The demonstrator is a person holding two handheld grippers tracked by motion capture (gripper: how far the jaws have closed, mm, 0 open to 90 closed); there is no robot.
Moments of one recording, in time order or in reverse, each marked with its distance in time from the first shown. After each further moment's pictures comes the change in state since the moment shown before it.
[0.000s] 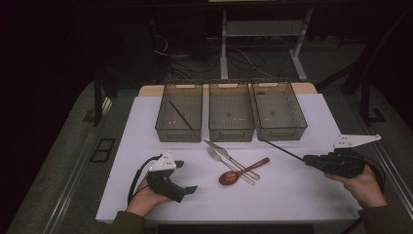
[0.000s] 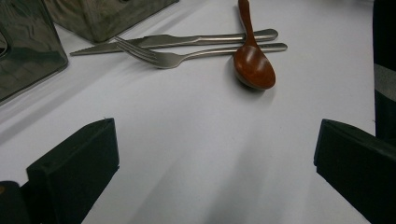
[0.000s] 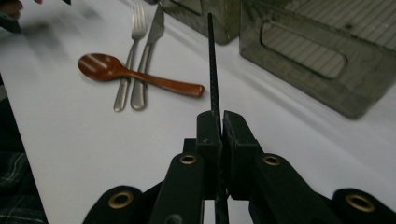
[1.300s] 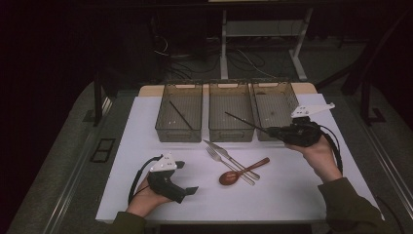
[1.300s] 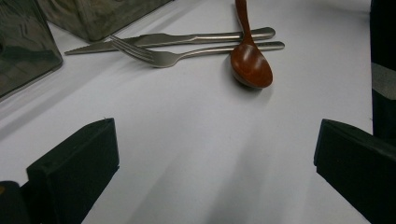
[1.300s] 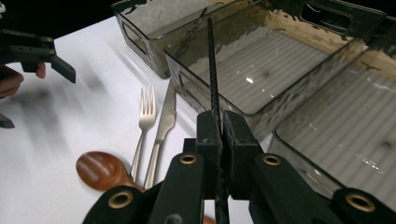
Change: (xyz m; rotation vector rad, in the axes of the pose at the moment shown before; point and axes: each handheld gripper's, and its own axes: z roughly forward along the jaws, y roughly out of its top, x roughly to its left) left arm -0.001 0.000 0.001 0.004 -0.007 0.005; right arm 0.024 0.100 0.066 -0.066 0.007 -0.053
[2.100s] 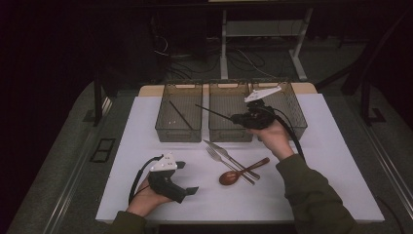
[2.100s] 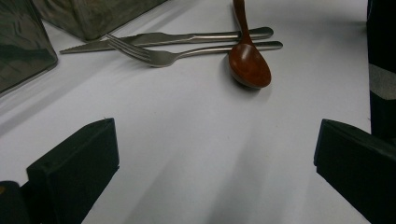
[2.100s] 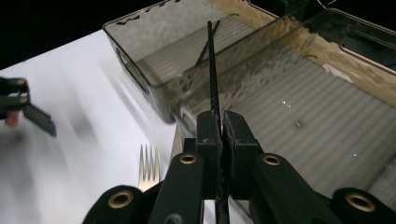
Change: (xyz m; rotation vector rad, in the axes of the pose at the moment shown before) left arm 0.001 -0.001 0.001 0.005 -0.012 -0.004; right arm 0.024 0.066 0.094 0.049 -0.004 -0.024
